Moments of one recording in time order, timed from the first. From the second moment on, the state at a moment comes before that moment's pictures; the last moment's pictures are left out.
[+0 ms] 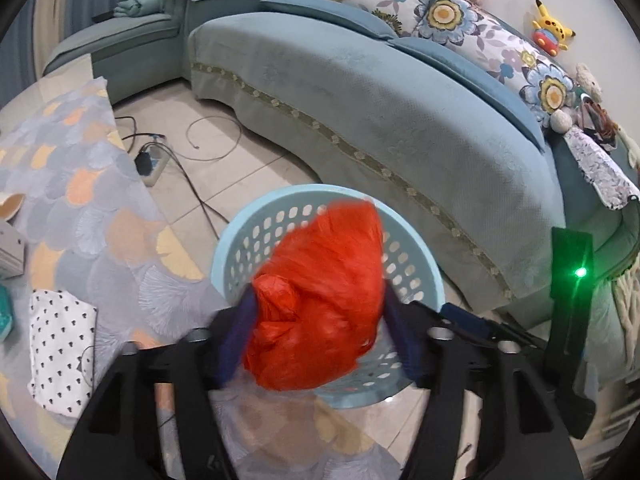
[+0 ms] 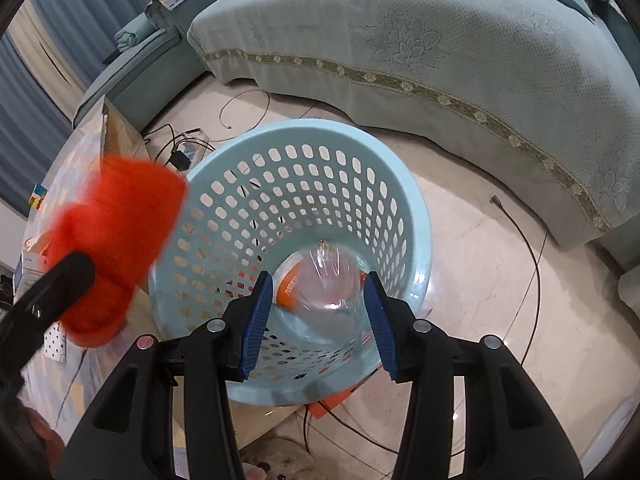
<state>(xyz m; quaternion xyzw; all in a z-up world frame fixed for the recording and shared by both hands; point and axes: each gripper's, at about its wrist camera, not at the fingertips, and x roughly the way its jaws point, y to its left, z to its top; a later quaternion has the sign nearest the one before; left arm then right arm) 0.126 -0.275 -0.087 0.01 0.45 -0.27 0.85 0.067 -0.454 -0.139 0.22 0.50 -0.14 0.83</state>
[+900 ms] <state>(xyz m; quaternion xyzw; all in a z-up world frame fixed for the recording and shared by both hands) 0.081 -0.115 0.008 -0.06 0.34 -0.17 0.92 0.058 -0.358 -0.030 0.15 0.39 -0.06 0.91</state>
